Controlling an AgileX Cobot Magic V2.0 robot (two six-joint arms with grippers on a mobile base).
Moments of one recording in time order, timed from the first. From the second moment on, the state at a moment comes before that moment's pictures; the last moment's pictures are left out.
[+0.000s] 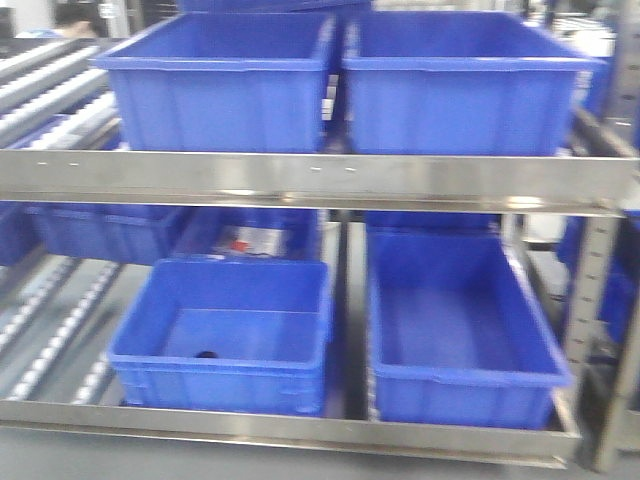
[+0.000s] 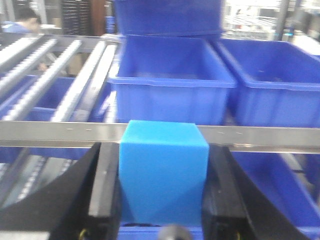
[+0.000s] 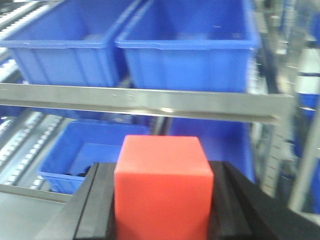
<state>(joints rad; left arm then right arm) -0.15 0.41 -0.37 -0.16 0.05 0.07 0.15 0.39 -0.39 0.10 0.21 0.03</state>
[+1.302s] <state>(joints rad) -0.15 0.41 -0.37 -0.16 0.05 0.07 0.15 0.39 -0.39 0.10 0.21 0.03</state>
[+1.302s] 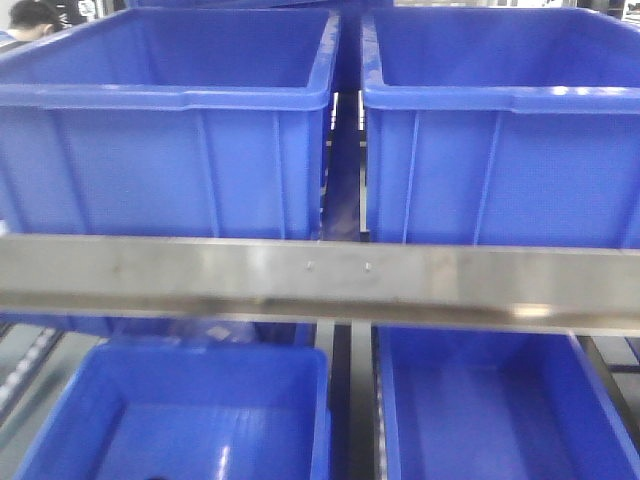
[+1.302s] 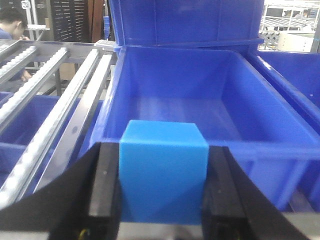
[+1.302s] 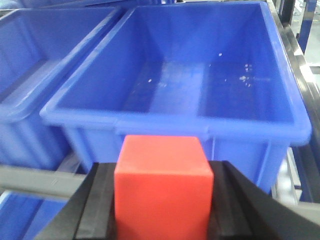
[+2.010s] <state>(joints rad) -0.15 0.41 -0.37 -0.16 0.05 0.07 0.15 0.39 -0.39 0.10 0.21 0.03</state>
